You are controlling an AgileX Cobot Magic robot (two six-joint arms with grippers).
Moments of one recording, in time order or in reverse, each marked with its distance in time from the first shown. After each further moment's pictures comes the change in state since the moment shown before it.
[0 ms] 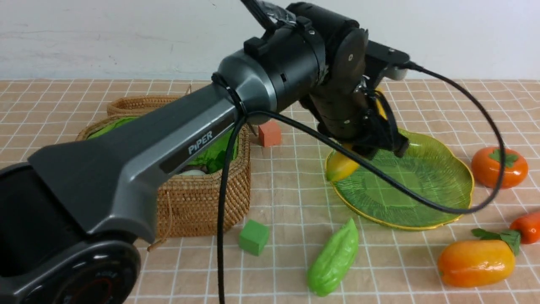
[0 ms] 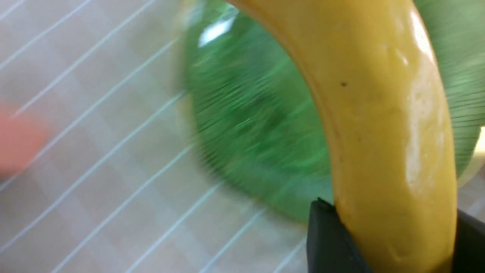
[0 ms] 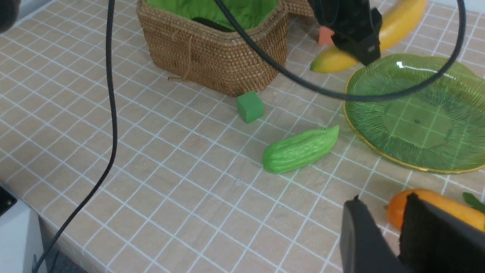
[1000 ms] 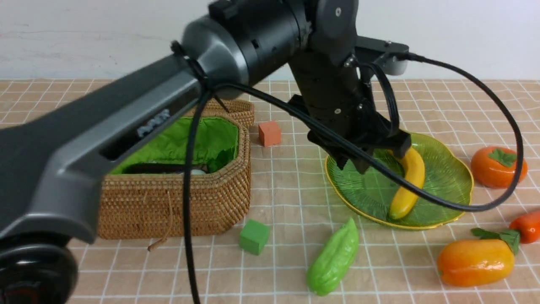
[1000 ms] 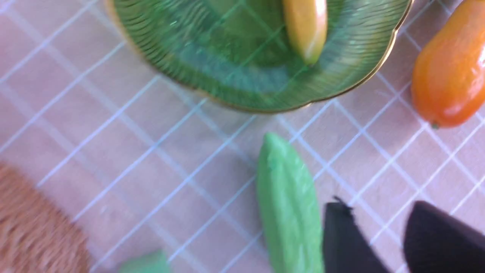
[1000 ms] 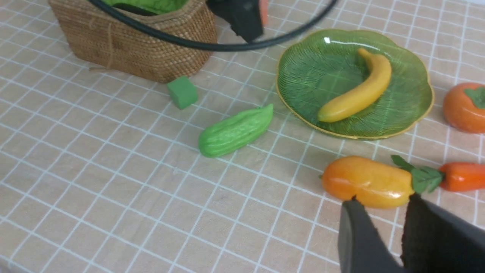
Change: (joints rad) right arm 0.000 0.000 -0.001 -0.186 0.038 0.109; left arm -0.015 -0.197 0.101 -0.013 0.285 -0.116
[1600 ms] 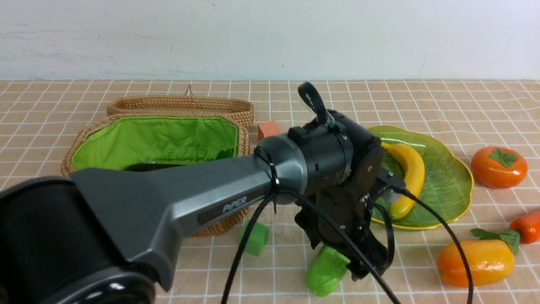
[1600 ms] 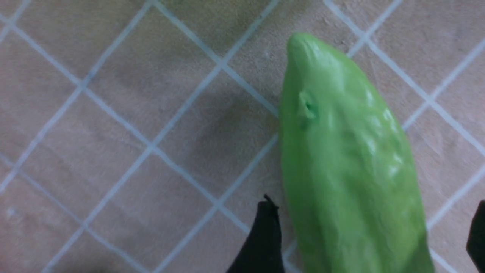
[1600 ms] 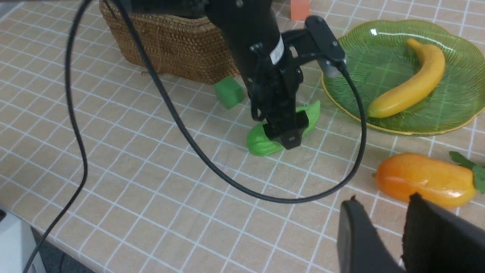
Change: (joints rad) right arm 0.000 0.000 0.000 0.123 0.010 0.015; left arm -0.086 0.174 0.284 0.125 -0.230 0.000
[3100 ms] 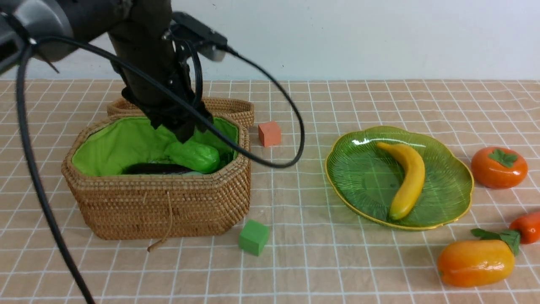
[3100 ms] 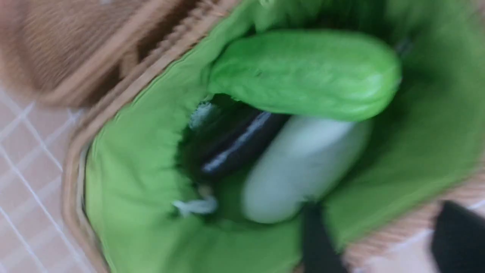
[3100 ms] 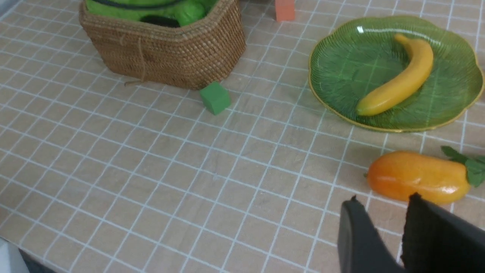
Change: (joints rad) right arm 0.000 0.116 0.000 -0.041 -0.046 0.061; left arm 0.422 -0.433 0.010 0.115 0.230 0.156
